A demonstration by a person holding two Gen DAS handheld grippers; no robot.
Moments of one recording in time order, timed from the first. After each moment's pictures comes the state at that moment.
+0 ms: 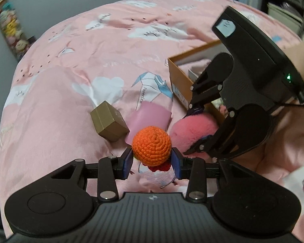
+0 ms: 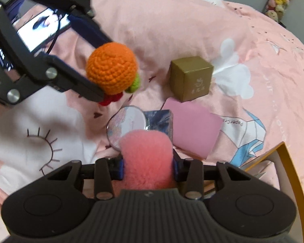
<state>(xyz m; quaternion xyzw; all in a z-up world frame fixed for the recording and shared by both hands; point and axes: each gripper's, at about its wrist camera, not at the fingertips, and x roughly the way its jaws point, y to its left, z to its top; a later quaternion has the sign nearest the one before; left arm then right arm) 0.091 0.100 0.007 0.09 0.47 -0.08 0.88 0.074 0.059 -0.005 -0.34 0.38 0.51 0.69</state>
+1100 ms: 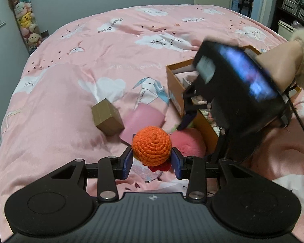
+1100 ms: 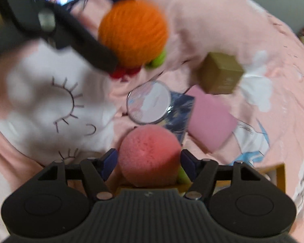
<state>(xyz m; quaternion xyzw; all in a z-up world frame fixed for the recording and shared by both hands) 0.060 0.087 0.023 0.06 0.45 -0.05 0.89 0.034 0.061 -0.010 -0.50 0.36 0.54 0.57</state>
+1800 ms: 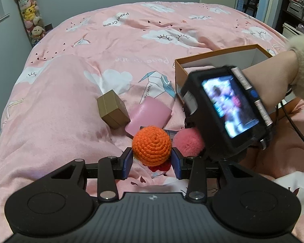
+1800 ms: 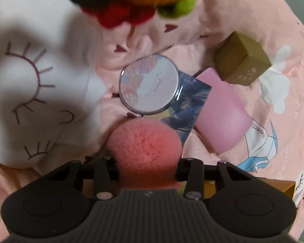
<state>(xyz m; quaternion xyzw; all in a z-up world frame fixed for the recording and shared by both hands) 0.060 0.098 0.014 0.05 0.46 -0.04 0.89 0.035 0.073 -0.051 -0.56 0.37 0.50 0.55</state>
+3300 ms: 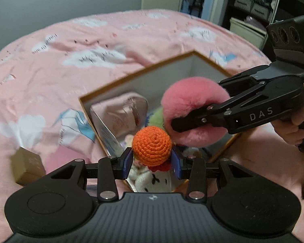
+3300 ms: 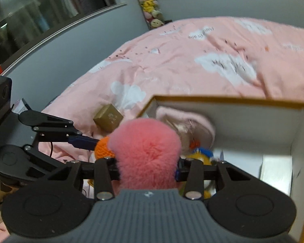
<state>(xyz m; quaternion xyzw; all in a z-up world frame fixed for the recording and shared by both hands) 0.134 -0.017 -0.012 0.06 0.43 -0.21 0.88 0.058 -0.157 0.049 0.03 0.39 0.34 0.85</state>
